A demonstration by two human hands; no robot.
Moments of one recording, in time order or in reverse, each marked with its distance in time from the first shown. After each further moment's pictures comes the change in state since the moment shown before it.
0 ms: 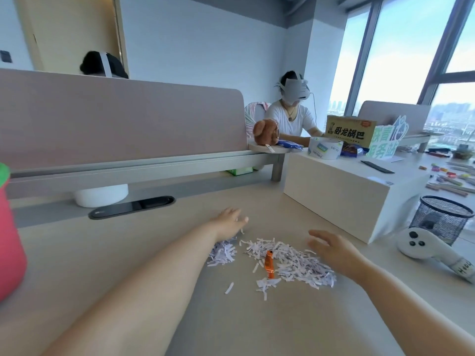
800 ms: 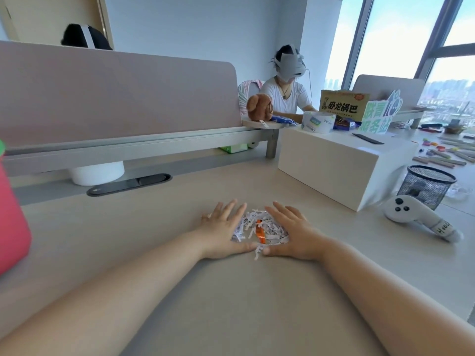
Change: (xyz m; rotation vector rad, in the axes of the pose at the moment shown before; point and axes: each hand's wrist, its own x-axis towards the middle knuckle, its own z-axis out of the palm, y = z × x) left_hand -0.081 0.001 0.039 0.292 -0.022 0.164; right_hand -0.017 -0.015 0.042 -0.419 -0.196 -0.296
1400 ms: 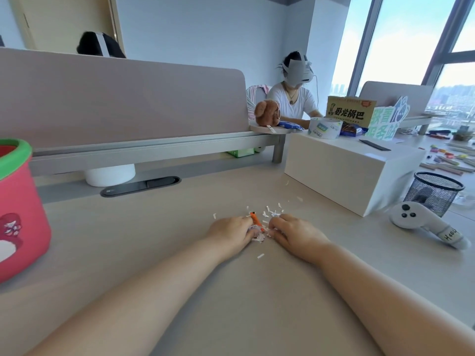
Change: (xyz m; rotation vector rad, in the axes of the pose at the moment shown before) left_hand 0.000 0.014 0.001 0.013 0.309 0.015; right_hand 0.006 -0.018 0.005 -0.165 0.202 -0.111
